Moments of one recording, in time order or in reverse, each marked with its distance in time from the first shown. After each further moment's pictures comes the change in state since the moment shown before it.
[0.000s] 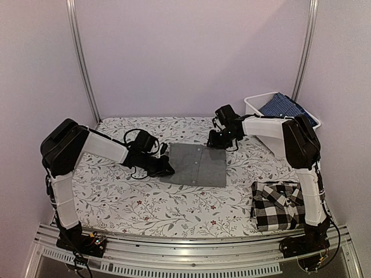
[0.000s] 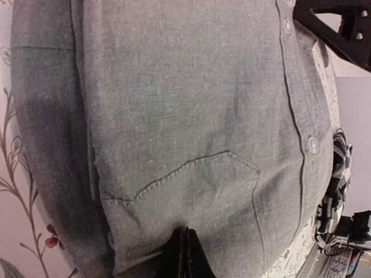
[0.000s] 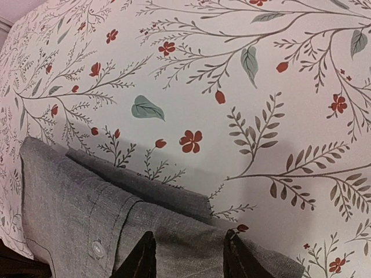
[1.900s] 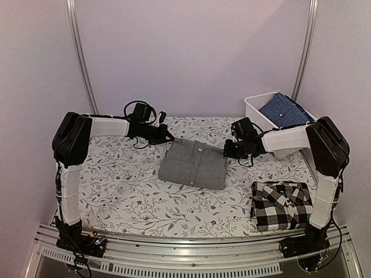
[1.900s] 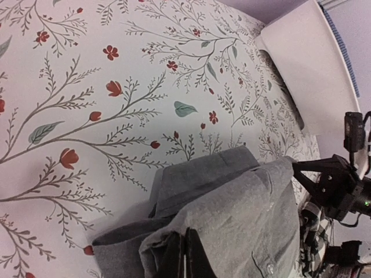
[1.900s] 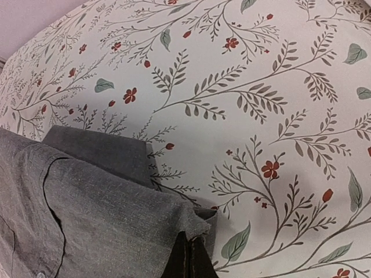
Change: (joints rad) left arm 0.162 0.169 0.482 -0.172 0.084 0.152; right arm 0.012 -0.376 -0.592 0.330 0.163 0.132
